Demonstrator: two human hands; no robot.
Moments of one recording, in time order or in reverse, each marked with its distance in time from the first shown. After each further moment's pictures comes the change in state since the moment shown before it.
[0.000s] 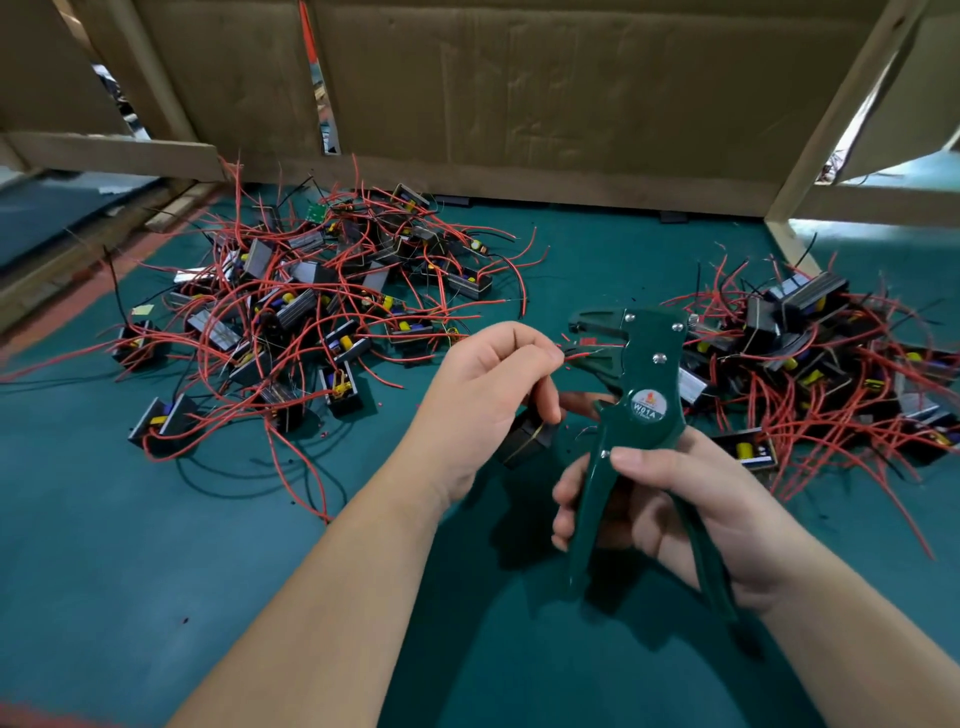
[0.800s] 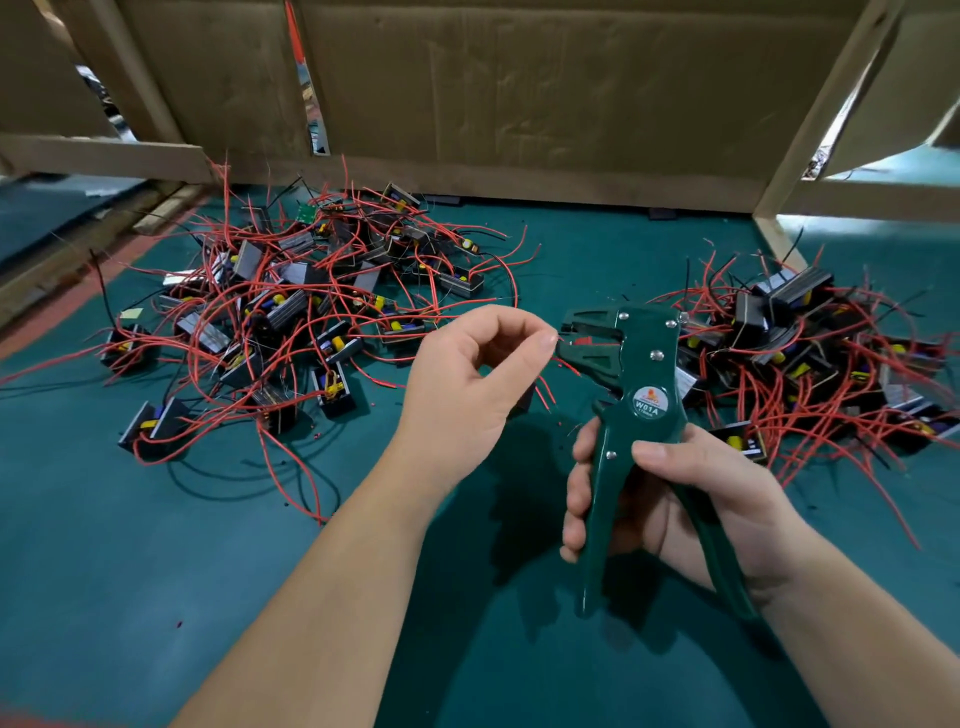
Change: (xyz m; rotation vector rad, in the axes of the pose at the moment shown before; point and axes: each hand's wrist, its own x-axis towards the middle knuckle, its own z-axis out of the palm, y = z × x) left_hand 0.002 -0.003 -0.005 0.229 0.108 0.251; right_hand -0.006 -0.006 -0.003 0.038 -0.090 0.047
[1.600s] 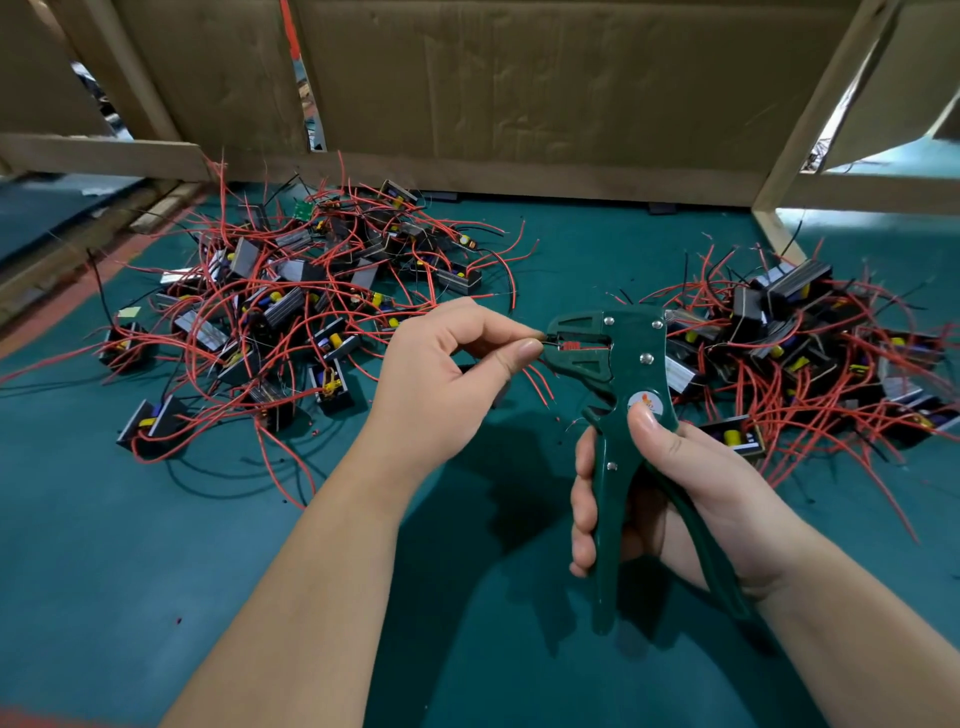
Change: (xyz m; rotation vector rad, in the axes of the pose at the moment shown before) left_hand 0.005 -0.002 -0.015 0.245 -0.001 0.196; right_hand -0.001 0.005 -0.004 -0.092 0.029 0.047
